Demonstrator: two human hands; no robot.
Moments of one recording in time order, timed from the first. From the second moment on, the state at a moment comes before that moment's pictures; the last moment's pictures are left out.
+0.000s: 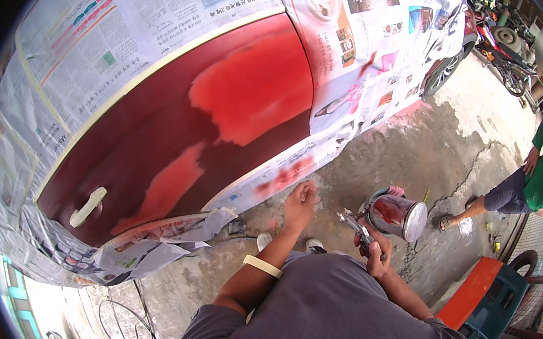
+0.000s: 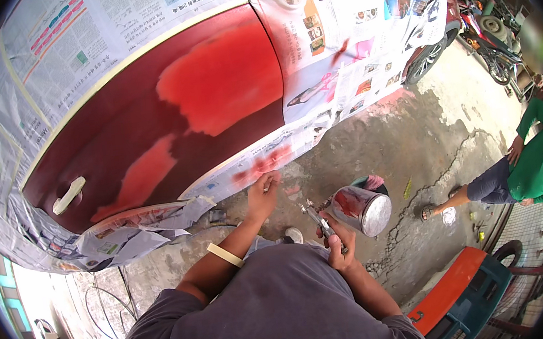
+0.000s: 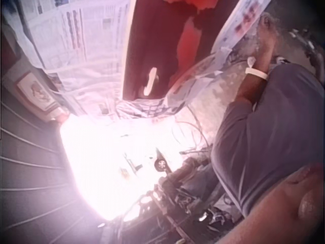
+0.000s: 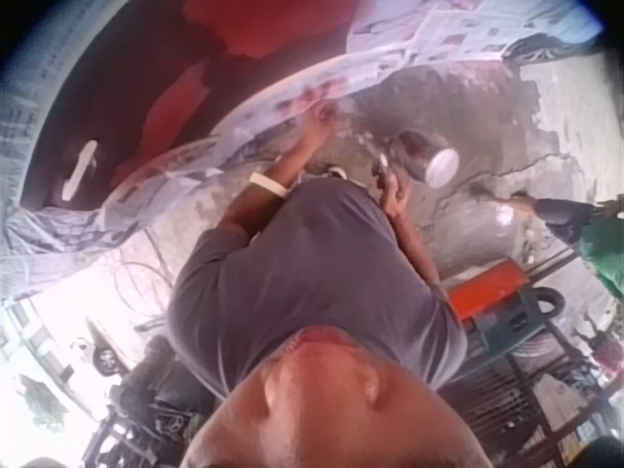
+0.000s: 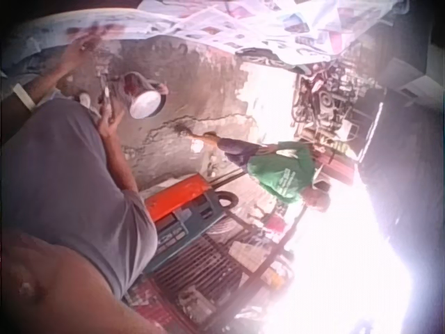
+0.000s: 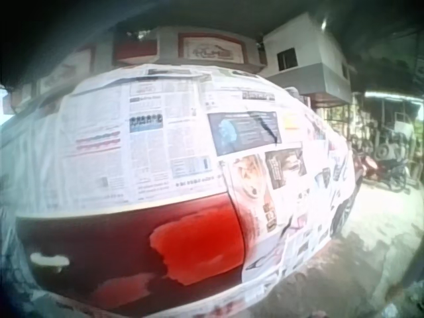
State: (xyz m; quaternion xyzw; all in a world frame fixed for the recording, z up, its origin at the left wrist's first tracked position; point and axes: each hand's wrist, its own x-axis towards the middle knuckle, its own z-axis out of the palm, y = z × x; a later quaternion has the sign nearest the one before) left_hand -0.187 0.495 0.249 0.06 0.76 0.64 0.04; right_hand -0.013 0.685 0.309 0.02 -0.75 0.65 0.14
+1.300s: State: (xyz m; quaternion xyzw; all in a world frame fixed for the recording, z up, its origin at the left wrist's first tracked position) left_hand -0.179 0.511 0.254 -0.02 0.68 0.72 0.15; right_hand 0.005 0.689 0.307 0.02 -0.75 0.63 0.18
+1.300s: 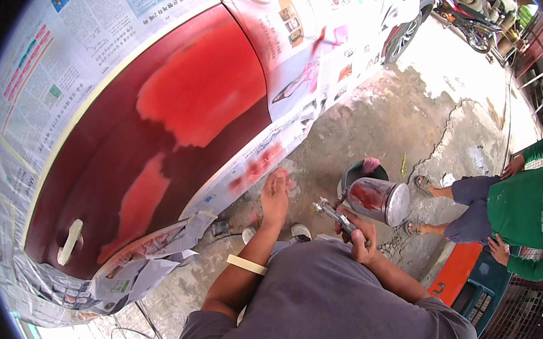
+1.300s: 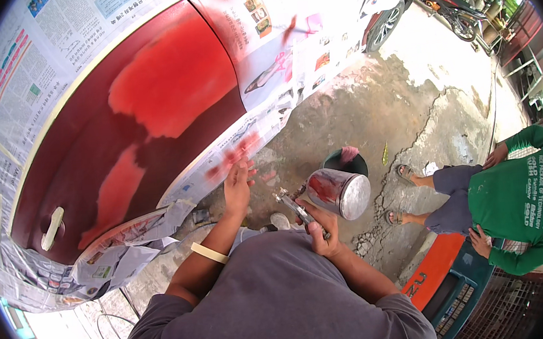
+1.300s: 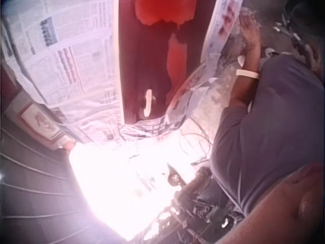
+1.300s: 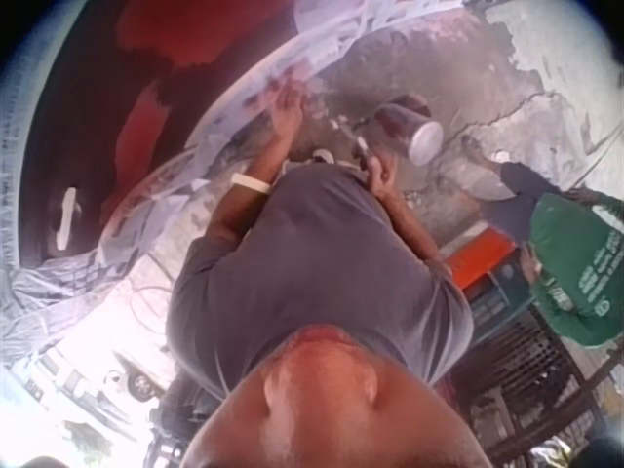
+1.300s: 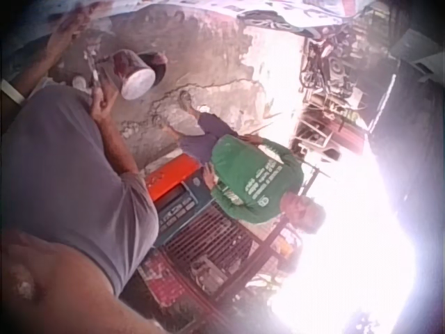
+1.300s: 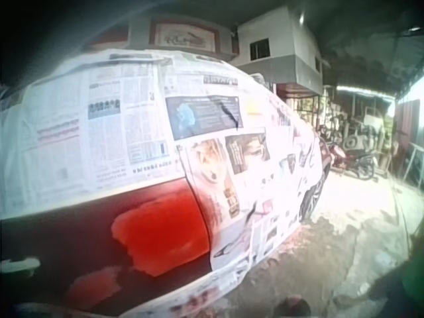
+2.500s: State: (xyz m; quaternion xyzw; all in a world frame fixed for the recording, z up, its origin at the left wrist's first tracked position) left_hand -0.173 0.509 0.260 -0.03 0.68 0.72 0.17; right_hand 0.007 0.685 0.308 0.01 -0.75 0.63 0.18
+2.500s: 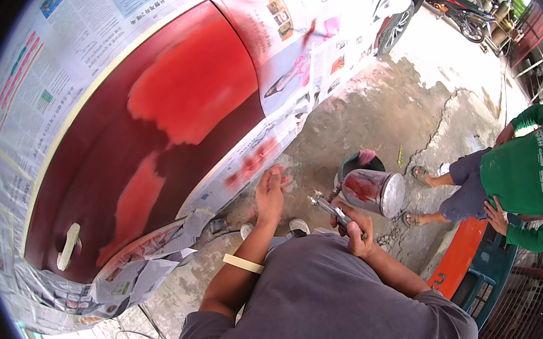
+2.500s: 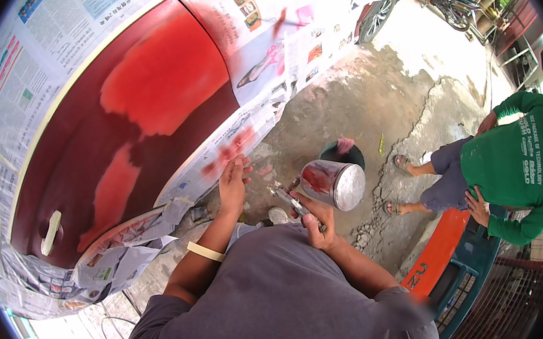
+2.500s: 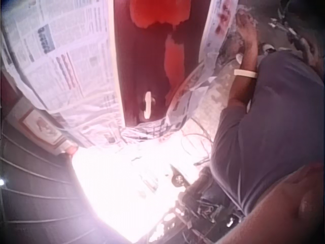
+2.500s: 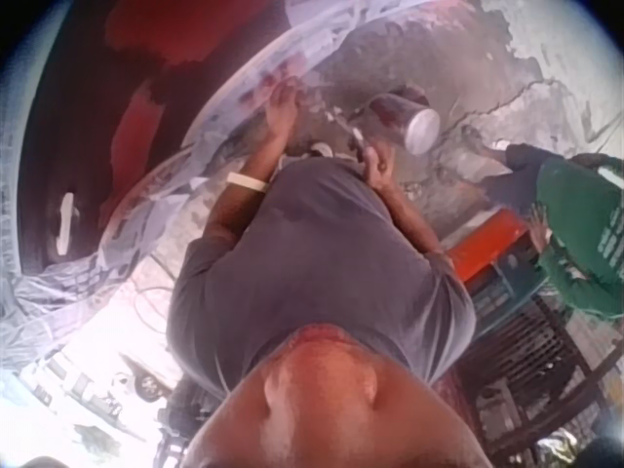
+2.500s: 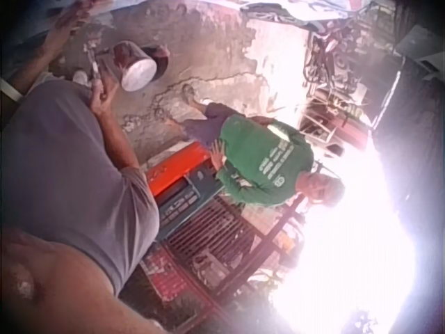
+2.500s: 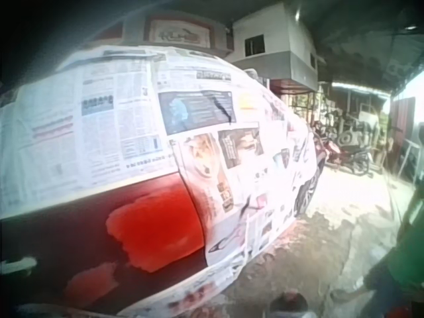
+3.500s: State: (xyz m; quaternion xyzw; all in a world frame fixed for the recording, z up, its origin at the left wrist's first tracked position) left_hand -0.174 0.504 0.249 -0.02 0.66 0.73 0.19; right_hand -0.001 0.683 0.304 -0.03 -0.74 0.65 0.16
